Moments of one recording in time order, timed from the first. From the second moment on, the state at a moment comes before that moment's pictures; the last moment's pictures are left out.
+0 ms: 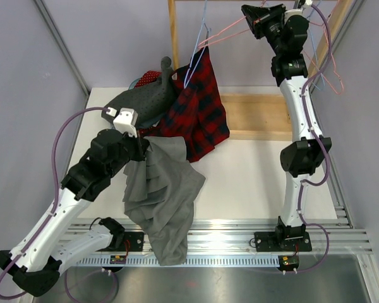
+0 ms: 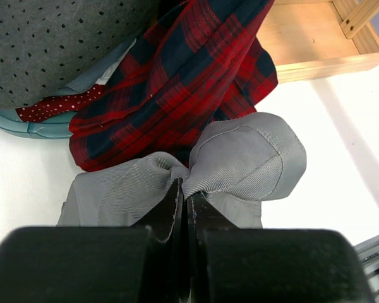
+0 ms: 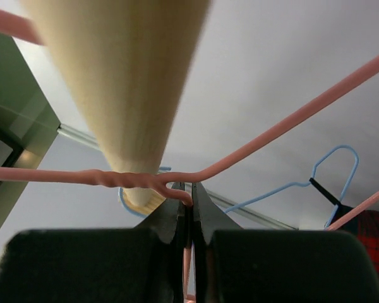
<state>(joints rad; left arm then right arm) -0.59 0.84 1.08 -0.61 -0.17 -0.29 0.13 2.13 2.46 0.00 -0.29 1.28</state>
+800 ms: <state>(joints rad) -0.59 0.85 1.05 -0.59 -0.11 -0.29 0.15 2.28 2.55 -0.01 -0.22 1.45</state>
